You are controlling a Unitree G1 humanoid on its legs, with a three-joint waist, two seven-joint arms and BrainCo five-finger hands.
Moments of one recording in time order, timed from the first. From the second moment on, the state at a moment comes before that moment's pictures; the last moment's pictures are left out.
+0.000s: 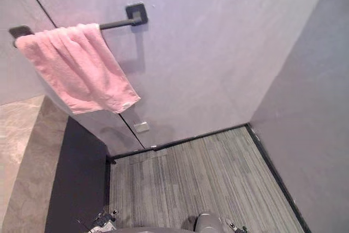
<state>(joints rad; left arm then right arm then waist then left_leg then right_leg) 0.08 -0.04 0.46 1.09 -0.37 -0.15 0.05 0.12 -0.09 -0.50 1.19 0.31 -0.08 0.06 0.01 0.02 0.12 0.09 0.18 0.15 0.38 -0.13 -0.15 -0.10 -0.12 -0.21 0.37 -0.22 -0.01</state>
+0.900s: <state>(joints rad) -0.41 0.65 0.23 0.60 -0.42 -0.25 0.04 0.19 -0.13 -0.30 1.08 0.26 -0.10 0.11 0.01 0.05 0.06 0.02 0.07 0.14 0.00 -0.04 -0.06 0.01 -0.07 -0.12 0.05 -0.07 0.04</state>
